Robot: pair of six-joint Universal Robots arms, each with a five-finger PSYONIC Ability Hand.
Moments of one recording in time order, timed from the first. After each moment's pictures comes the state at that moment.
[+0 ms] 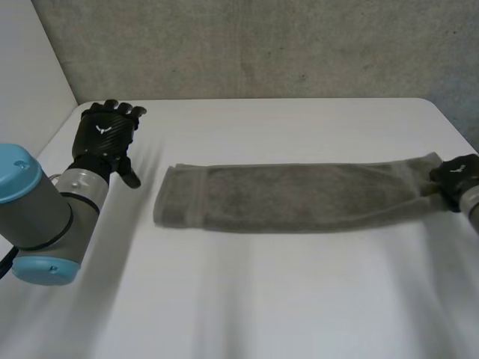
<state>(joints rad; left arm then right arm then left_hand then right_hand) 4.42 -1.97 -1.67 3.70 -1.51 3.46 1.50 -0.95 1.47 -0.18 1.46 2.26 0.27 0.26 0.25 0.27 0.23 1.33 1.24 1.34 1.34 1.14</state>
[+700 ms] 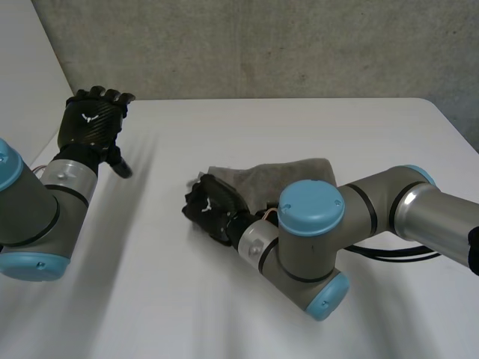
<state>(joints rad) 4.45 -1.91 -1.68 3.69 -1.51 3.46 2.34 -0.75 1.19 -0.29 1.26 2.22 0.27 0.26 0.25 0.27 0.23 1.34 1.24 1.35 1.35 1.16</state>
